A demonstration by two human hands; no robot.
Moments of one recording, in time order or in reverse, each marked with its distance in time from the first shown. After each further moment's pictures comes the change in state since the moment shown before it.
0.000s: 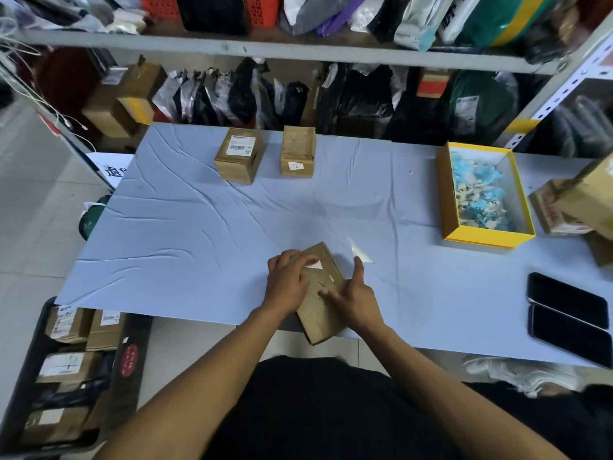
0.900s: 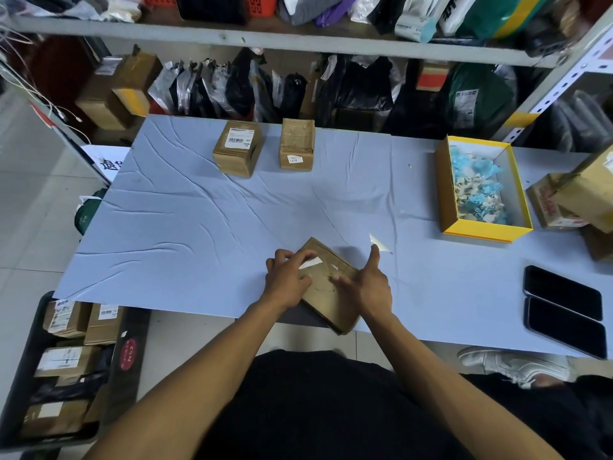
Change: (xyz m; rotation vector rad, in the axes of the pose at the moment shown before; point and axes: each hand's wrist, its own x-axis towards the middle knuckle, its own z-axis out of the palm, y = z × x) left_hand -0.005 -0.002 -0.003 -0.065 -0.129 -0.133; right_hand 0.010 0.004 -0.011 -0.029 0.192 0.107
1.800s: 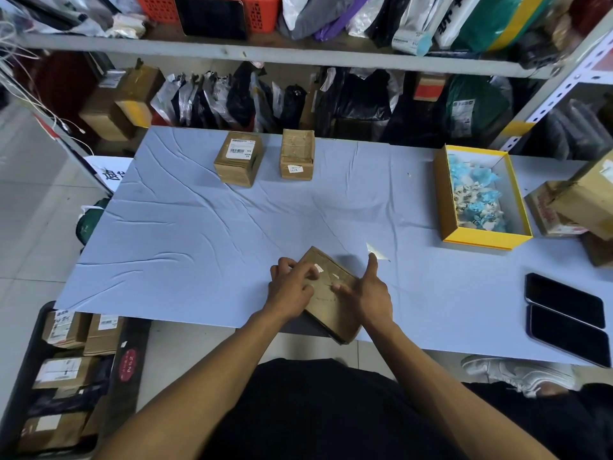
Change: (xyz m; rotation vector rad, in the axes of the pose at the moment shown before) left_hand -0.001 0.004 -0.001 0.052 0.009 0.061; right_hand 0.001 -0.001 0.001 -0.054 -0.013 -0.034
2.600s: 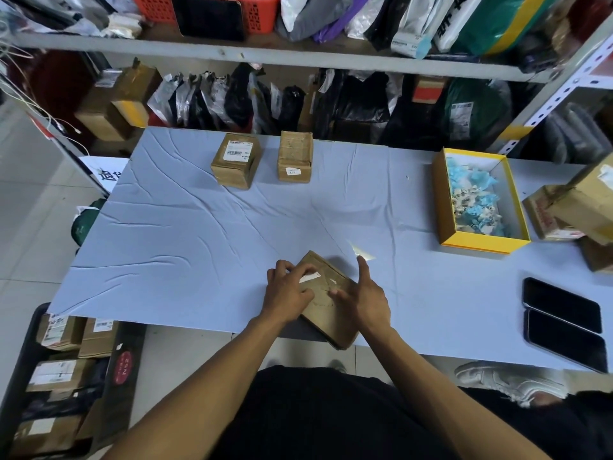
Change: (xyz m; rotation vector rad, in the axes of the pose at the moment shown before) left_hand 0.004 -0.001 0.003 -0.011 0.029 0.007; right_hand 0.001 -0.001 -0.002 -0.065 -0.035 -0.057
